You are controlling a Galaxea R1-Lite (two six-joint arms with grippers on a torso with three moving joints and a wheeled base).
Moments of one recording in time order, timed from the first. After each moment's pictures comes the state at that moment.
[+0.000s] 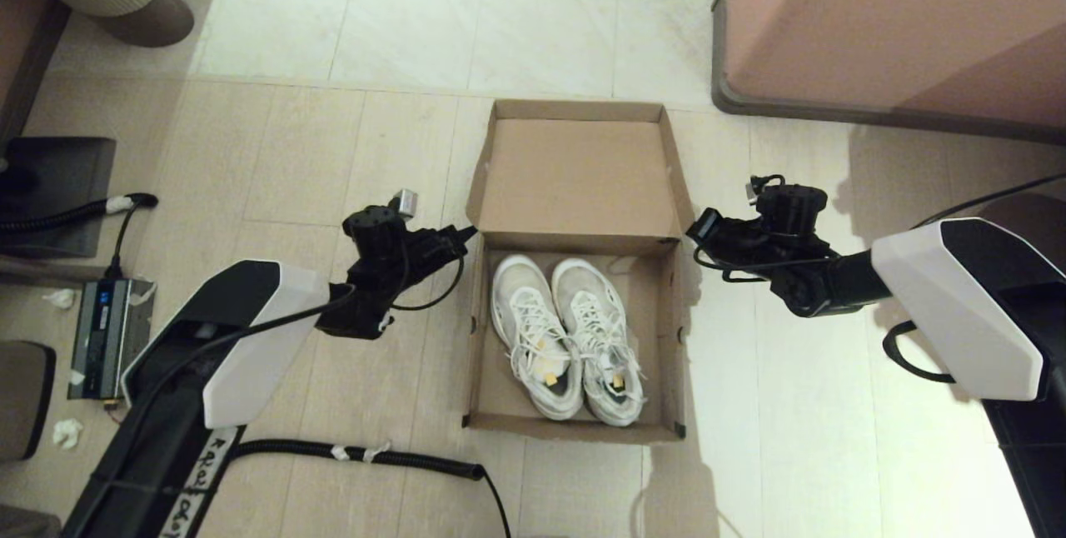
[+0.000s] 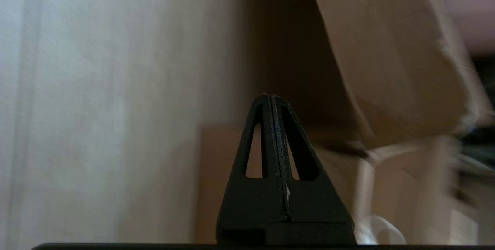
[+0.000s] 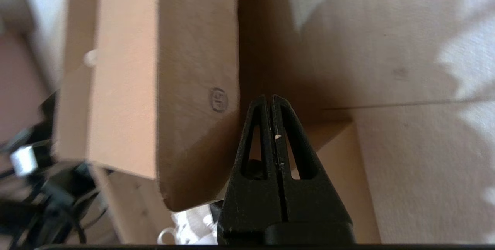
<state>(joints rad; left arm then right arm) -0.21 2.67 -1.92 -0.82 -0.48 -0.55 0.09 2.49 -1.73 -0.69 0.40 0.75</state>
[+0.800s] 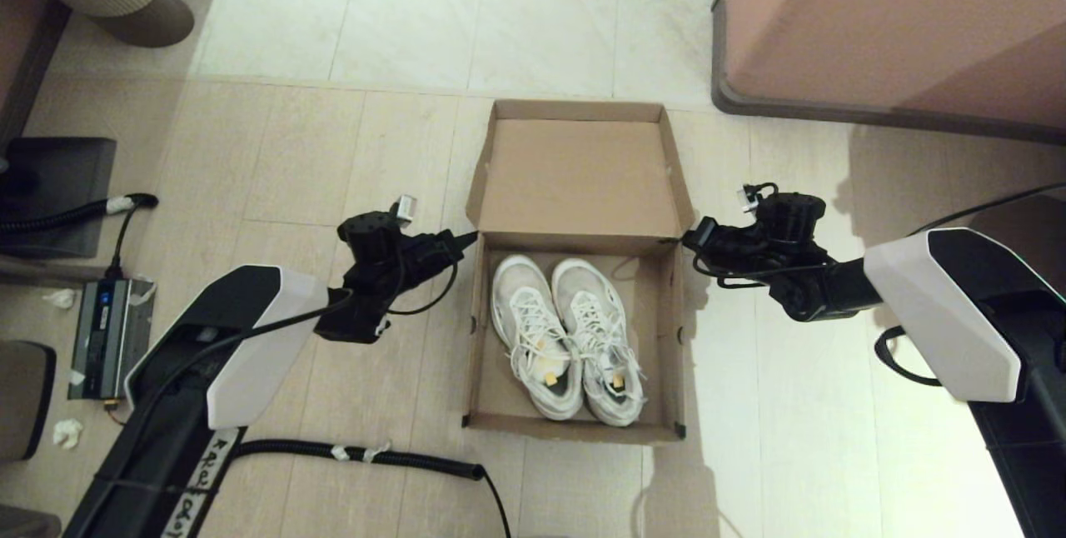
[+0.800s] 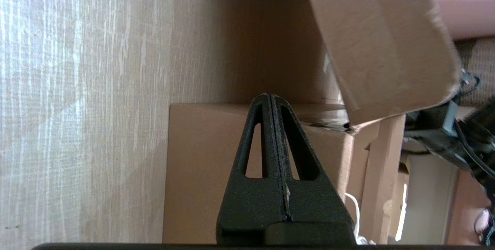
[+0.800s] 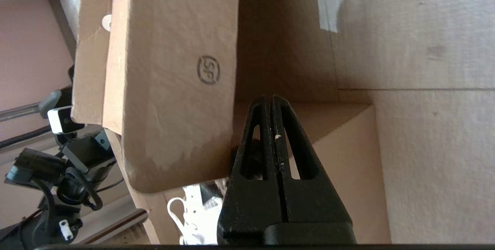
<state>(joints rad) -0.21 2.70 -1.92 -0.86 -0.60 -0.63 0.08 2.54 -1.77 -0.69 0.55 0.74</state>
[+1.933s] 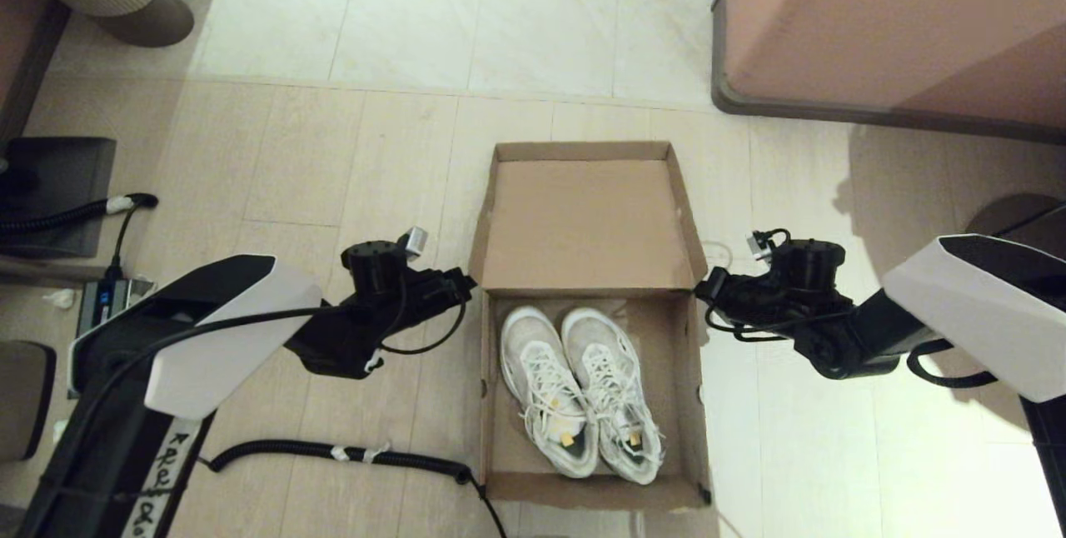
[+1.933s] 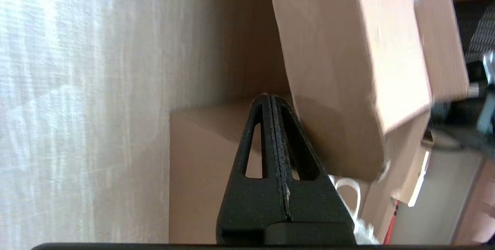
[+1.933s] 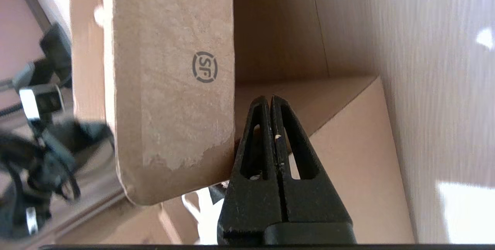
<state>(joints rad) -0.25 2.52 -1.46 -0.94 -0.54 -0.50 0.09 2.39 -1.23 -0.94 0.55 0.70</state>
